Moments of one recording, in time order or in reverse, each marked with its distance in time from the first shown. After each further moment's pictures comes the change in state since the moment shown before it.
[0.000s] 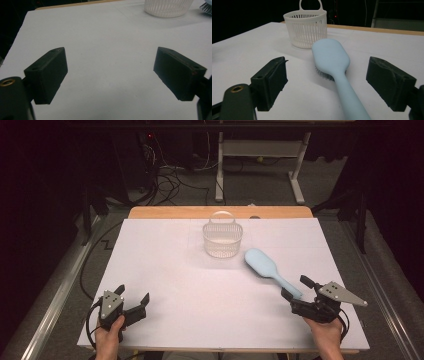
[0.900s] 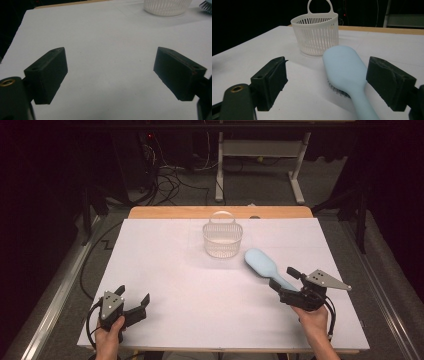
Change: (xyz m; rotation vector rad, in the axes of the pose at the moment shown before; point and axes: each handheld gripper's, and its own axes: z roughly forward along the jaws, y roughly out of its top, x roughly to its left) left arm -0.001 -0.001 0.000 0.007 -0.003 0.004; right arm 0.005 0.015 0.036 0.009 0.071 0.045
